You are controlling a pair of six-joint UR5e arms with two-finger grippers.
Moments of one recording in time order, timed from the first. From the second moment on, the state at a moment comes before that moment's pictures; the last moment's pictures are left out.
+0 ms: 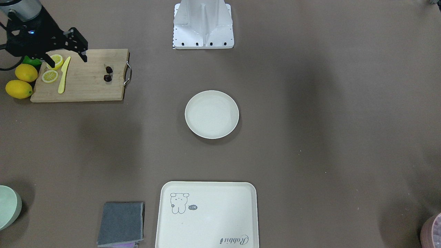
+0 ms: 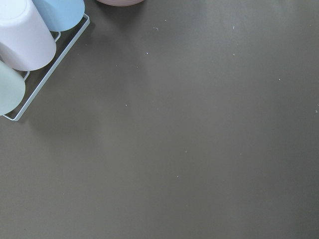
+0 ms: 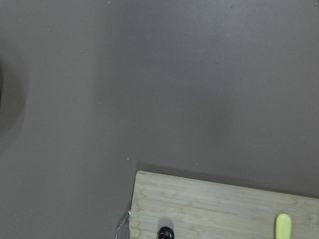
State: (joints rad) left arm -1.62 -1.62 -1.71 -1.50 -2.56 0.10; right arm 0.79 -1.54 2.32 -1.67 2.09 0.84
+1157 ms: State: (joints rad) left arm -1.63 -1.68 -1.71 -1.44 -2.56 0.09; right arm 0.45 -1.69 2.20 -1.34 1.78 1.14
